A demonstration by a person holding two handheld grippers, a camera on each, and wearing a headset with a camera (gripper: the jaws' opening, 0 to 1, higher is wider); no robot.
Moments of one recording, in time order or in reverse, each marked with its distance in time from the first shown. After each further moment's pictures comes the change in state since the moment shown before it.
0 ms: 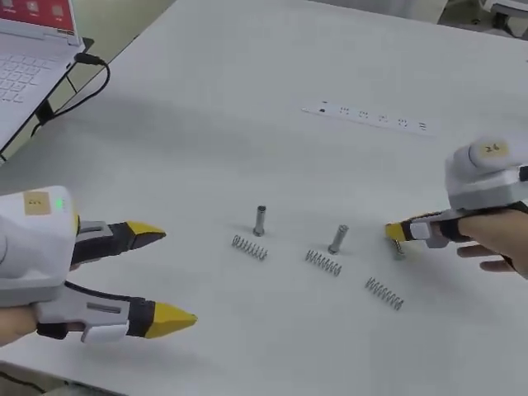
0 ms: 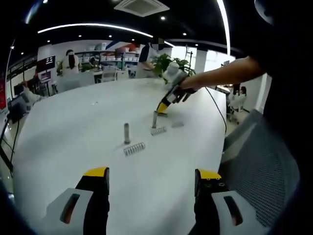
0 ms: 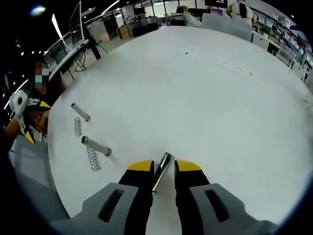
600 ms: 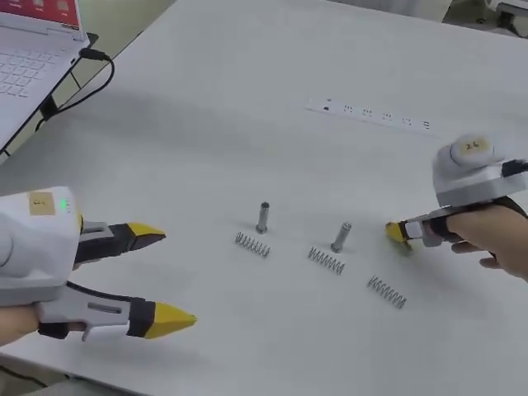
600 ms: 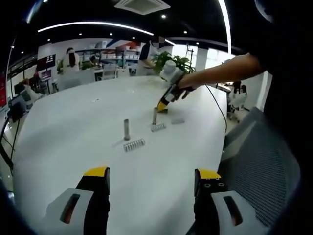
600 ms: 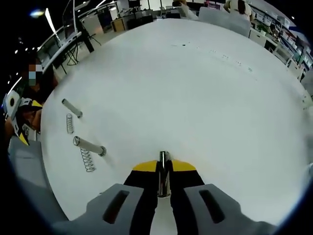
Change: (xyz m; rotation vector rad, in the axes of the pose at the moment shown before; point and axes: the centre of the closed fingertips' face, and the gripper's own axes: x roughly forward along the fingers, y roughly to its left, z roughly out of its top) left arm -0.002 -0.003 -0.007 -0.002 0.018 0.006; right arm 0.003 0.008 -0.007 -0.023 0.064 -0.060
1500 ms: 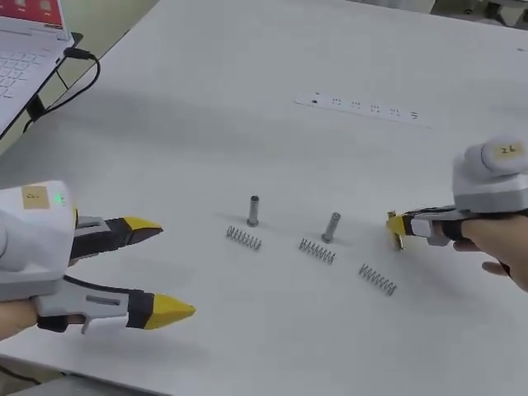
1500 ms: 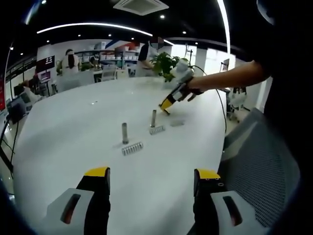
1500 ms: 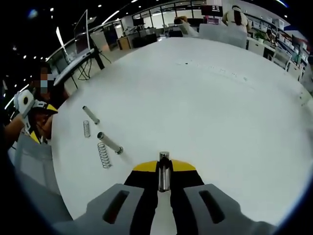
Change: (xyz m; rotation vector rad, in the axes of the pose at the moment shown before) left arm 0.006 -0.002 0.007 0.011 -0.006 -0.003; right arm -0.032 0.010 0.001 0.029 -0.190 0.064
